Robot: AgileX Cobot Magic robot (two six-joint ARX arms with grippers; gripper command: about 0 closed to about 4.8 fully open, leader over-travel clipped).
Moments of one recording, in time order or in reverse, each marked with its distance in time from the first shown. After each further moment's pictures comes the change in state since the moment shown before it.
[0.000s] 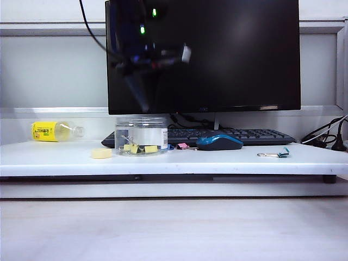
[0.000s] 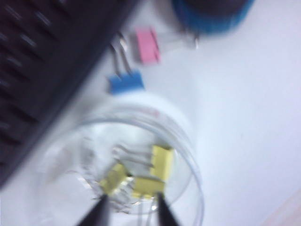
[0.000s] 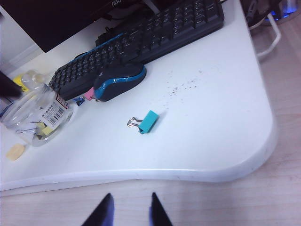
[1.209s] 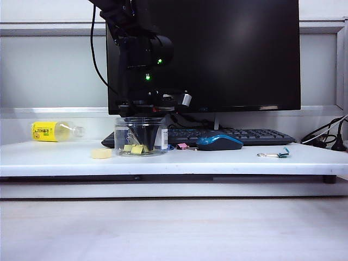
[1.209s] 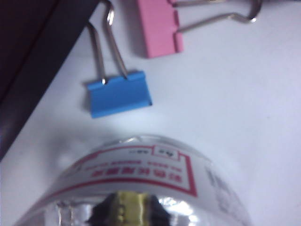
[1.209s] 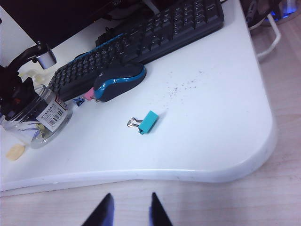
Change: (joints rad) left arm 0.027 0.157 0.012 0.053 -0.013 0.014; right arm 0.000 0.000 0.000 0.000 0.001 0.000
